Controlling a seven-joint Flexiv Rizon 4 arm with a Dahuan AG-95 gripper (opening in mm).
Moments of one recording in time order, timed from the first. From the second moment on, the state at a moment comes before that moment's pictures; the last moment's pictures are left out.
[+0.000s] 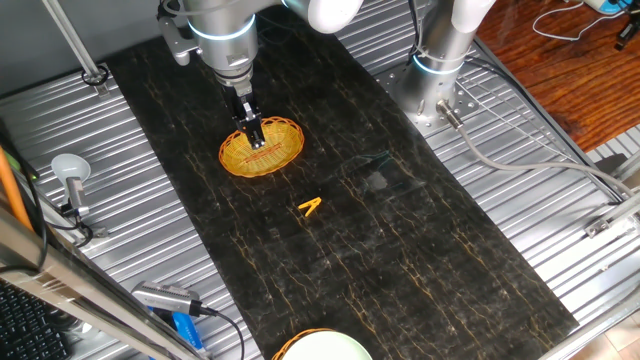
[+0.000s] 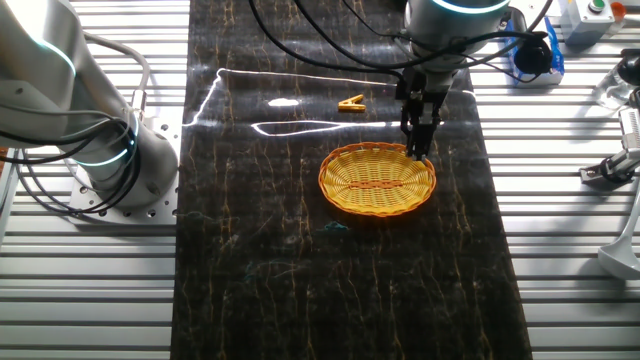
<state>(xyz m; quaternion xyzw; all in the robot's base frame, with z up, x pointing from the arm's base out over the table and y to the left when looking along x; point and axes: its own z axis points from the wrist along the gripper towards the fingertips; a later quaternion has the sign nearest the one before) 0.500 0.000 0.170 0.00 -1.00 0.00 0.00</state>
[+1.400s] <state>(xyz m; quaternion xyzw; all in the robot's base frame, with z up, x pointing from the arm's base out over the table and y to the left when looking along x) 0.499 -0.001 0.169 0.07 -1.00 0.02 -0.02</state>
